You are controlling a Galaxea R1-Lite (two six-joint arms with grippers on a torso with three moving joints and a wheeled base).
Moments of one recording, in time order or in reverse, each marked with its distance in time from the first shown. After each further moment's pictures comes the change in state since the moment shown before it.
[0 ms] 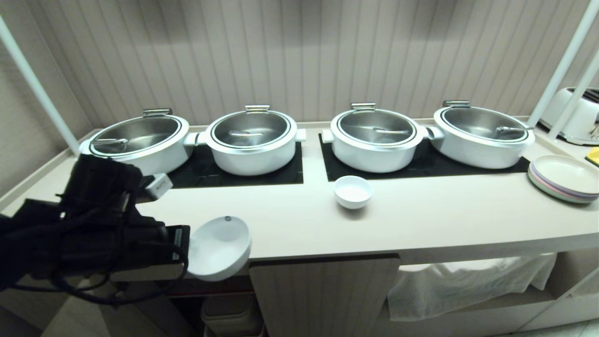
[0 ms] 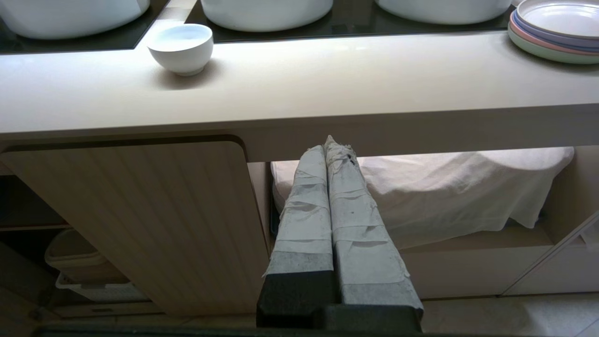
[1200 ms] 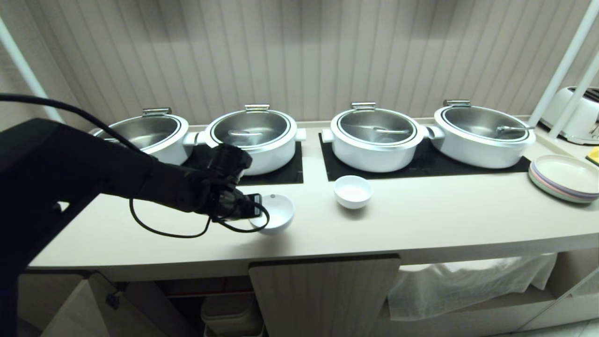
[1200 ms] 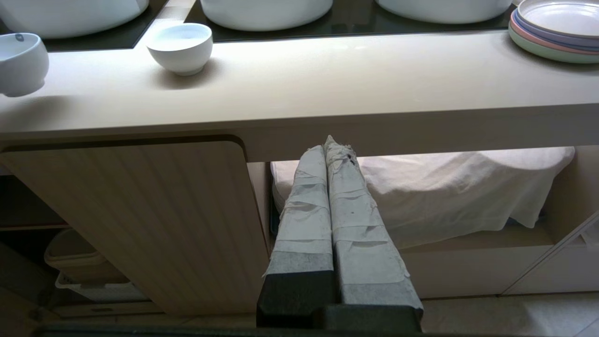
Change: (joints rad) left arm -0.098 0.587 -0.534 -0.003 0.164 -0.115; right arm 0.000 0.000 0.000 0.000 0.000 0.000
